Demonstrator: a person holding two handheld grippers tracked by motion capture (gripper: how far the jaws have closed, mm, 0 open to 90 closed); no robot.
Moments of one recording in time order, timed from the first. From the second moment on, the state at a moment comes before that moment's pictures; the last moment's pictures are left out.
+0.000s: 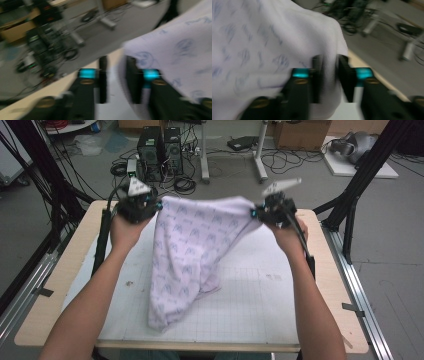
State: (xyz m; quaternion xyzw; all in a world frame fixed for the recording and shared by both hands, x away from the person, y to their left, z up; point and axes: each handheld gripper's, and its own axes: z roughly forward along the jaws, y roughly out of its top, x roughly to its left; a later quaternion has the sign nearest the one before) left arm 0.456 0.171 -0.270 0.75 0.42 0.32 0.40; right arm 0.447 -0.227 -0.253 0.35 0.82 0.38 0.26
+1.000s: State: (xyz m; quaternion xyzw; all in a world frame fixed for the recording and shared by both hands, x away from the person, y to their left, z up) left arm 0.269 0.208 -0.396 0.82 0.30 0.14 0.47; right arm 0.324 -0.165 -0.420 0.22 0.89 0.40 0.07
